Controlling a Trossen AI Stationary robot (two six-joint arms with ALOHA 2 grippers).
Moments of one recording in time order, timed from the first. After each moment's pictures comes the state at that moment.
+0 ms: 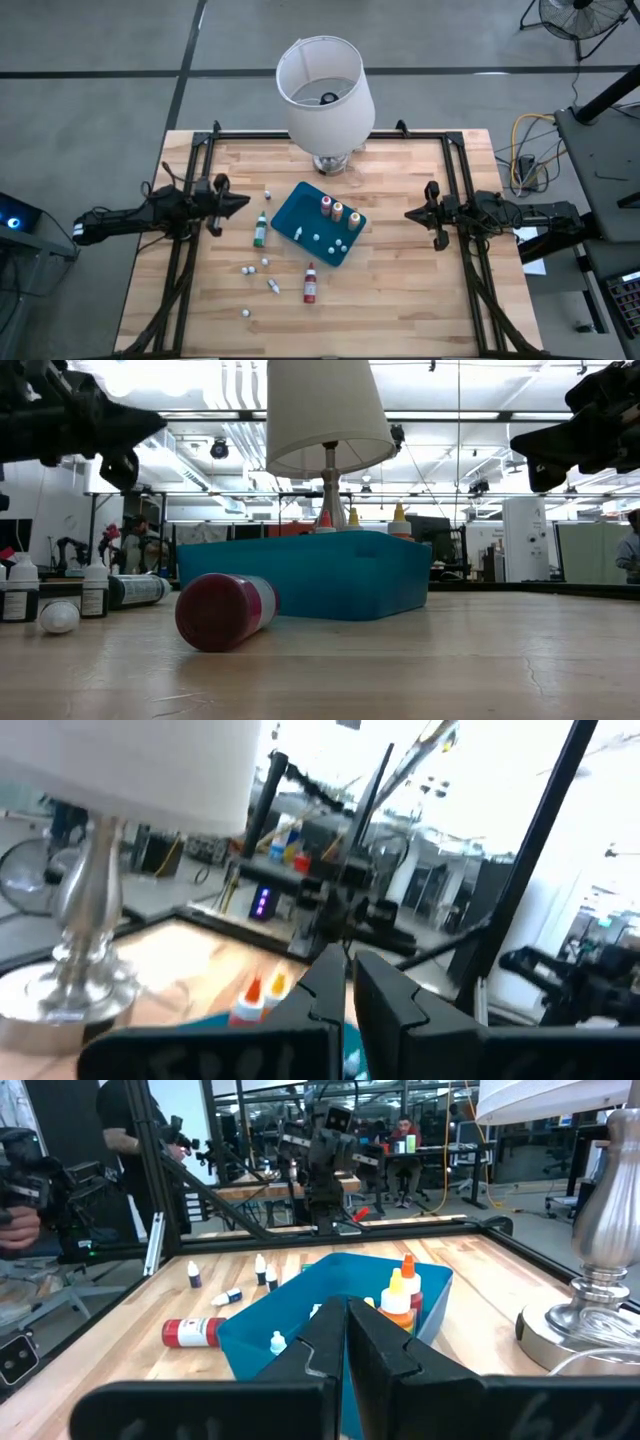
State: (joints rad) left arm 0.12 0.07 0.01 0.22 0.02 -0.34; right arm 0.04 0.00 0.01 0.01 0.02 0.11
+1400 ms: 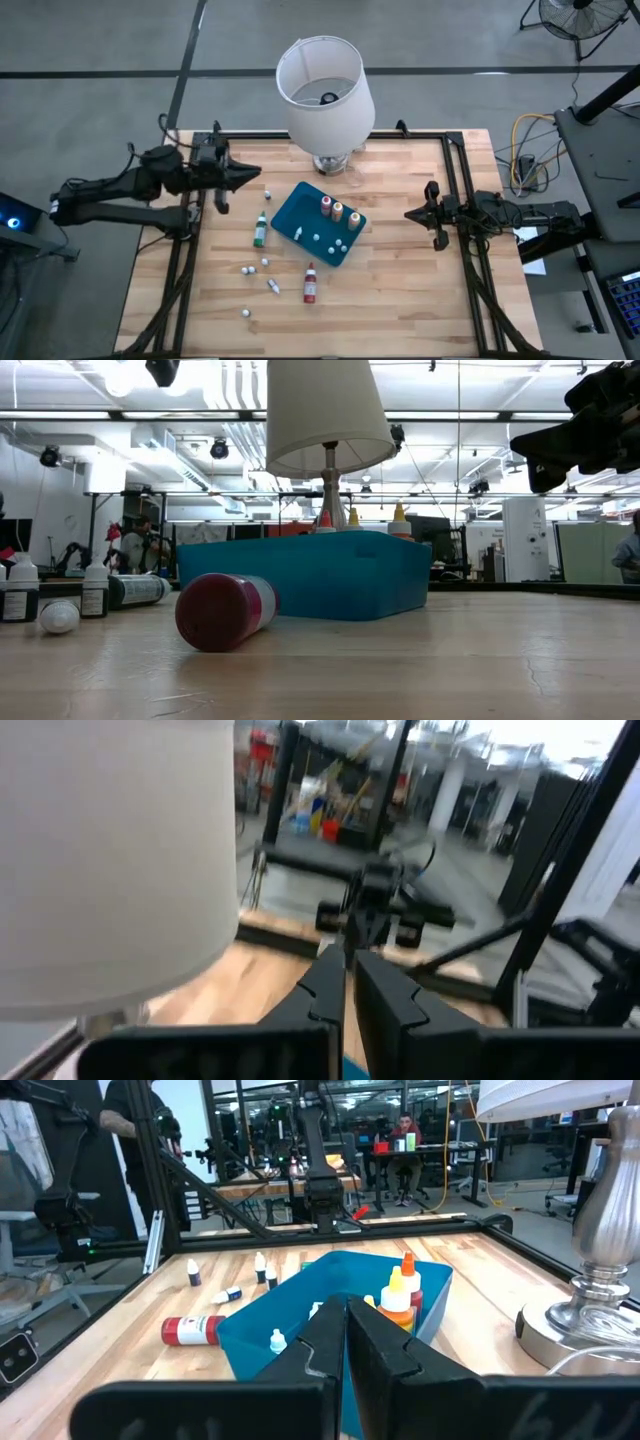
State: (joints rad) left arm 0.12 0.69 0.80 -0.11 -0.03 -0.20; right arm 0.04 0.01 0.01 0.01 0.02 0.11
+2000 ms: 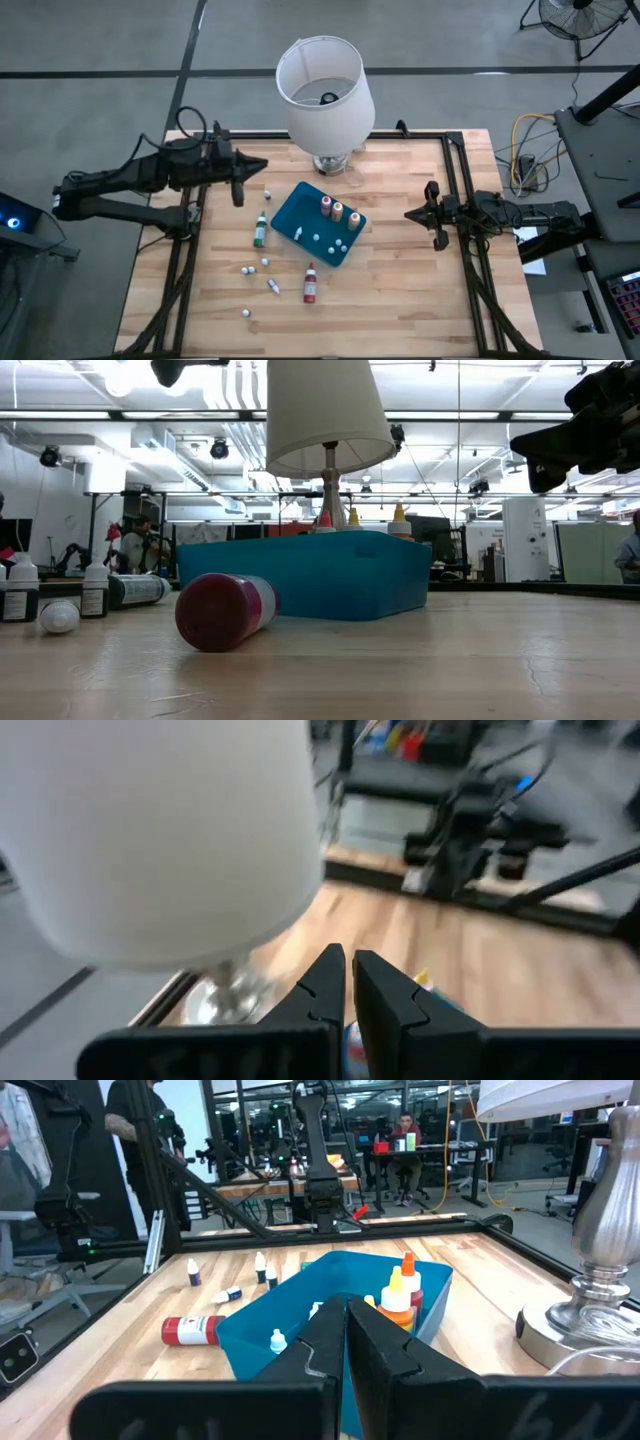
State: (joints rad) left arm 0.12 0.80 0.98 -0.39 -0.20 -0.09; right arm 0.04 0.01 0.01 0.01 0.02 0.11
